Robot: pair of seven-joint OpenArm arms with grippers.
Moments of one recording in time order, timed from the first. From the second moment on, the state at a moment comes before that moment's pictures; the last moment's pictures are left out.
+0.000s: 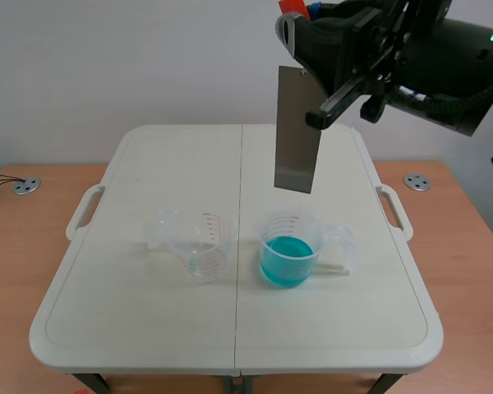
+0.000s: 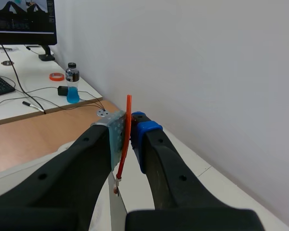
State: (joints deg) left arm 48.1 -50.5 -33.4 83.4 -13.4 -33.3 -11.7; right arm 0.7 15.4 -1.7 107.2 16.6 45.3 -4.1
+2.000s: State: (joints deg) left arm 55.6 -32.3 9.4 64.4 2.1 -31.5 -13.1; right arm 12.4 1.9 -18.3 90.1 13.8 42.9 -8.5
